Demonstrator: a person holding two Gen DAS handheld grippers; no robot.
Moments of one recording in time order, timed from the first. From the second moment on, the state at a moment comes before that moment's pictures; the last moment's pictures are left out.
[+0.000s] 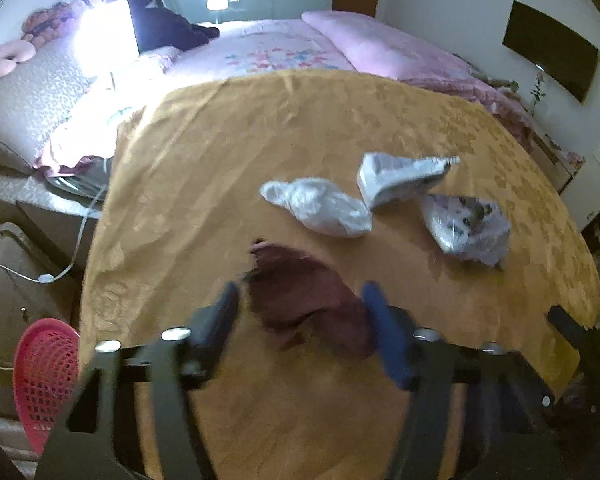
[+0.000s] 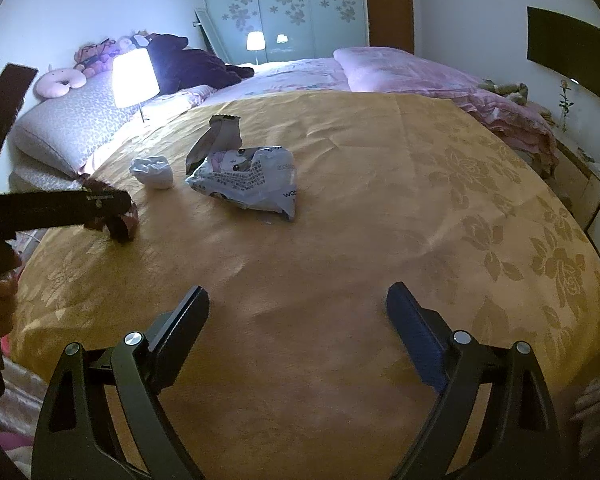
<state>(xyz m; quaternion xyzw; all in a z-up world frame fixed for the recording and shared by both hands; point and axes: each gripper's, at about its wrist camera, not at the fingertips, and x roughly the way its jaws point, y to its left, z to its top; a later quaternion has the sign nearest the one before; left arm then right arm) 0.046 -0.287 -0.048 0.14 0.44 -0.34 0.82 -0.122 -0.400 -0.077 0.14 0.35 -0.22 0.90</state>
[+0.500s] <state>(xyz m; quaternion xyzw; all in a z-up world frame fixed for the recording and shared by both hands) 0.029 -0.236 -0.043 0.14 0.43 -0.36 0.82 -0.121 -0.400 -0.077 0.14 0.35 -0.22 0.90</state>
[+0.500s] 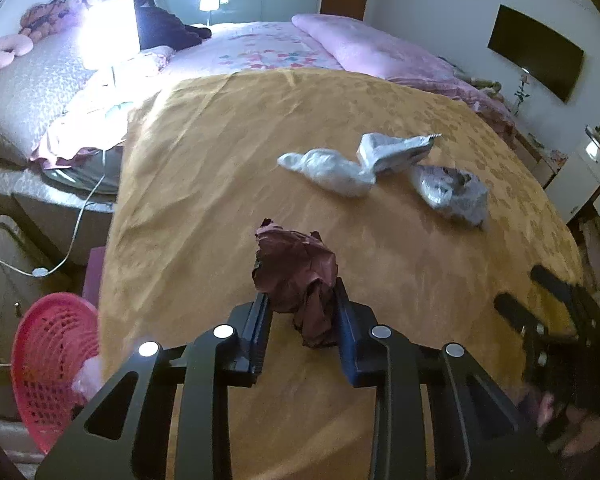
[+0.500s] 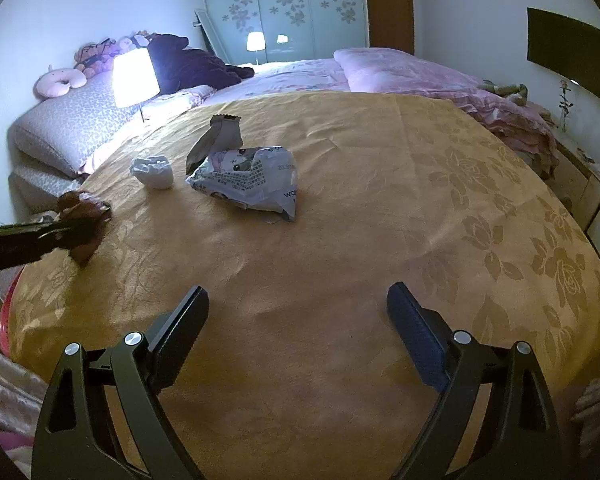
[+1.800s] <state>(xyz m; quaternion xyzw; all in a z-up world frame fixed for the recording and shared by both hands) 0.023 -0.207 -0.046 0.14 0.42 -0.36 0.82 -0.017 -0.418 -0.054 0.03 0.40 -0.07 0.91</state>
